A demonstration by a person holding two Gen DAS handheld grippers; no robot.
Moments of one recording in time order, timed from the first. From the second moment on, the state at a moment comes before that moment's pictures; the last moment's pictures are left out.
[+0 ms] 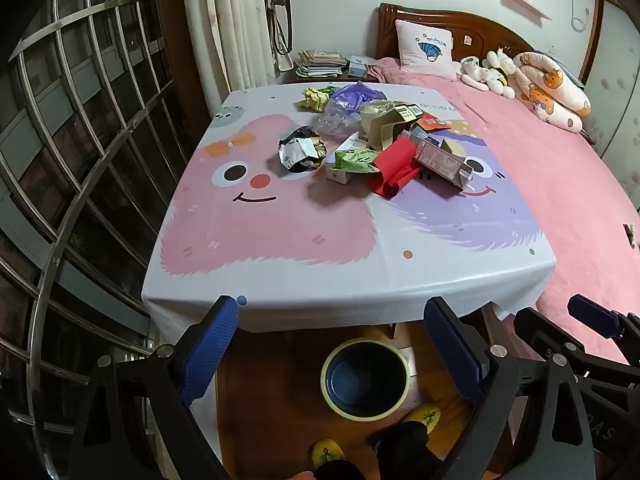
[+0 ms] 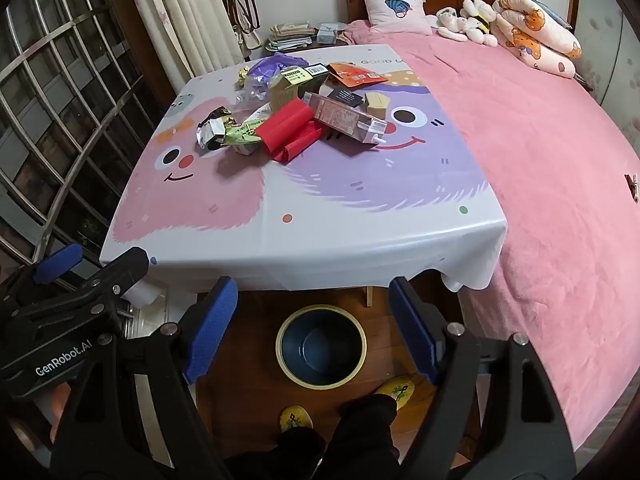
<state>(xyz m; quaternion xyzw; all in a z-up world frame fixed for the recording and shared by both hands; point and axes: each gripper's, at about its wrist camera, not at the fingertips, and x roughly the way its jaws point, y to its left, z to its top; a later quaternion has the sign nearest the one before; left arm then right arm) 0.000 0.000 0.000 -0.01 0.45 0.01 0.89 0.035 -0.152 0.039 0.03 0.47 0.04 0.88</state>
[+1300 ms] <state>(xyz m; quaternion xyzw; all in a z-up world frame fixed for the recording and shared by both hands) 0.008 0.007 -0.014 -0.01 0.47 0.00 0.88 0.034 -0.144 0.025 0.04 0.48 0.04 0.88</state>
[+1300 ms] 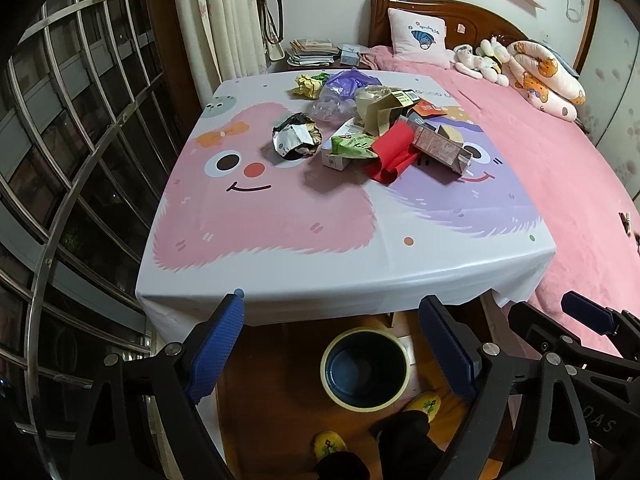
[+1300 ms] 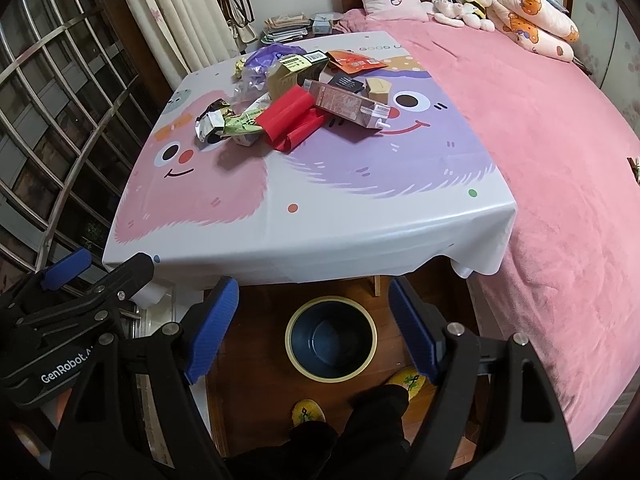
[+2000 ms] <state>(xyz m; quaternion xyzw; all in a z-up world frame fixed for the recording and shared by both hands) 0.014 0.015 -0.022 -0.01 0.48 0.00 0.88 0.050 -0.120 0.014 0.04 0.48 0.04 0.87</state>
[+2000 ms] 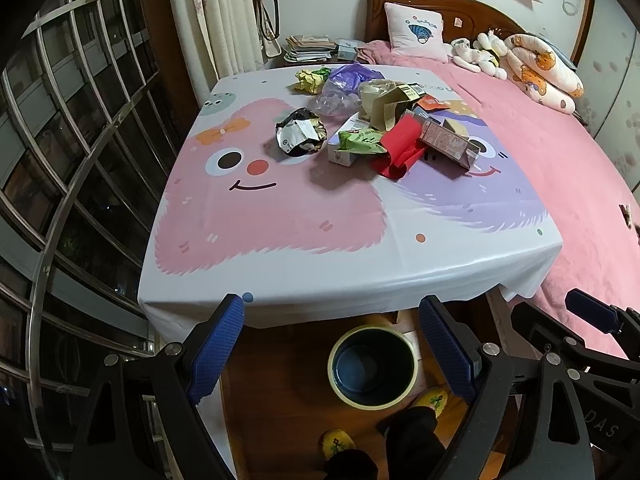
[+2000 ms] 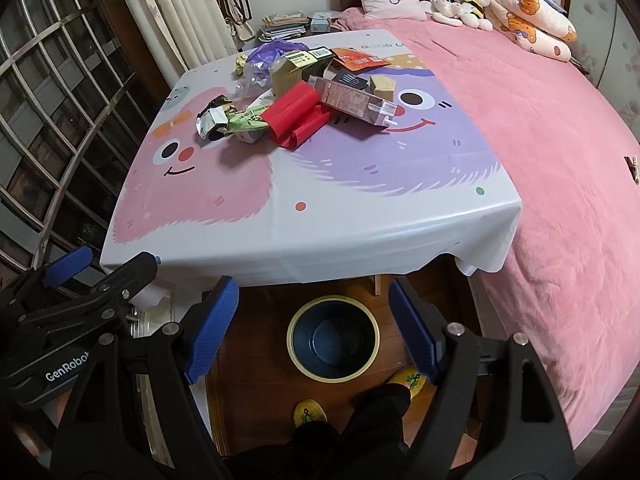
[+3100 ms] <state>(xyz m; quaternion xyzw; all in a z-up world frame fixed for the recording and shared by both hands) 0.082 0.007 0.016 -0.02 0.41 -0.05 0.91 0.099 -0.129 0.057 0.03 0.45 0.00 0.89</state>
